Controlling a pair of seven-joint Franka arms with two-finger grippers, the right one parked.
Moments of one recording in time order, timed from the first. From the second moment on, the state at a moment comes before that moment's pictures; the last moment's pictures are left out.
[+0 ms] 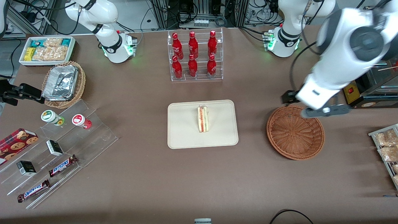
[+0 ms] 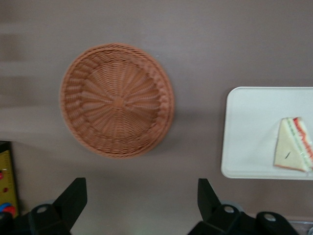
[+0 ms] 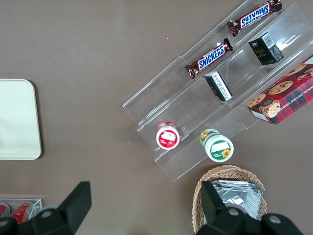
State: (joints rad) arm -0.26 0.08 0.01 -1.62 0.02 1.62 -0.29
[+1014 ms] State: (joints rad) arm -0.09 -0.07 0.01 -1.69 0.03 1.56 -0.09
